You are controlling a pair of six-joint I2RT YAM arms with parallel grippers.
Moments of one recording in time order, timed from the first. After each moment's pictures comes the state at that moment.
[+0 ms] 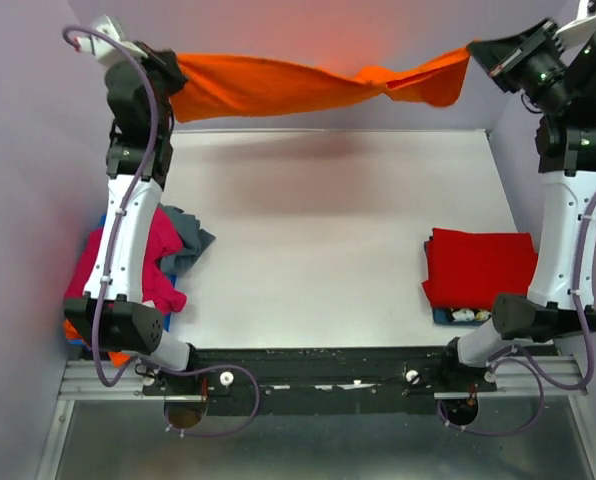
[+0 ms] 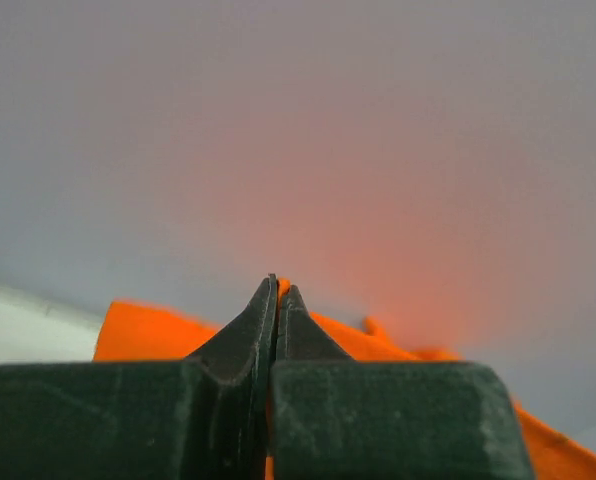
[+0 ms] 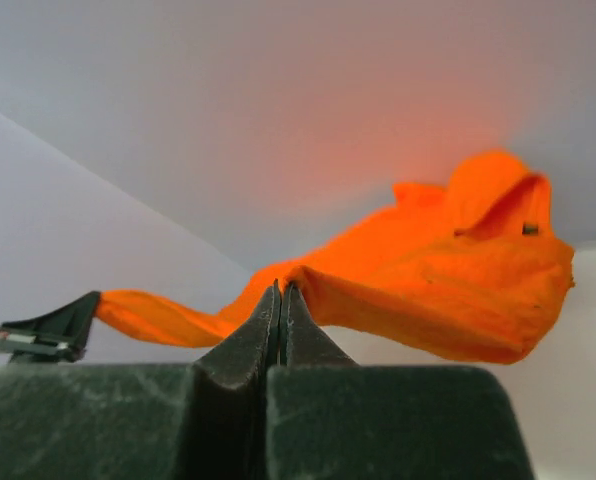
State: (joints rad) left arm -0.08 1.55 1.90 -0.13 -0.20 -0.53; right arm -0.10 1.61 2.30 -0.55 -0.44 0.73
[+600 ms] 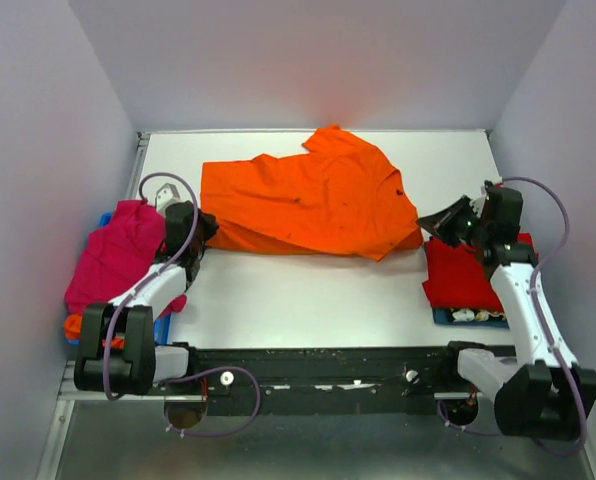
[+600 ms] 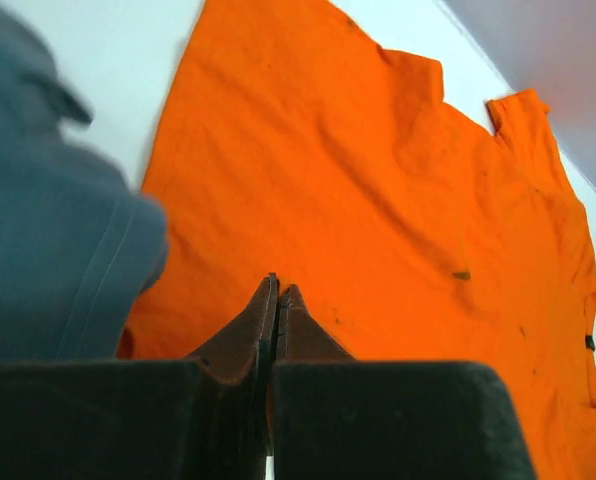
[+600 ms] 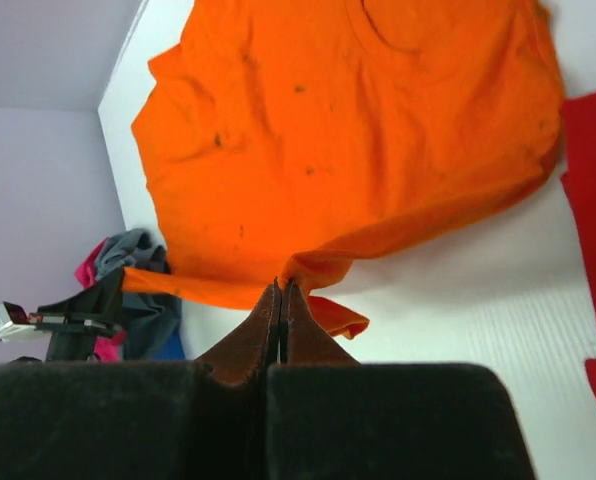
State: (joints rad) left arm -0.08 1.32 0.61 0.31 -0.12 -0.73; right arm -0.10 1.10 0.86 -0.38 -0.43 0.78
